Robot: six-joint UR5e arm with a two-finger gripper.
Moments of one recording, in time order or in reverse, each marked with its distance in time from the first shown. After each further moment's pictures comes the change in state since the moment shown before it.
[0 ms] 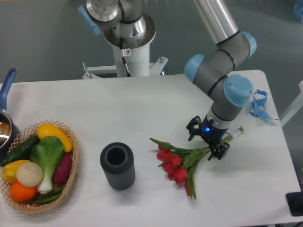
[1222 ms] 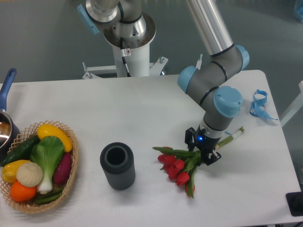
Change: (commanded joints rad) arm -0.012 -0.020 -0.011 0.046 0.021 -0.006
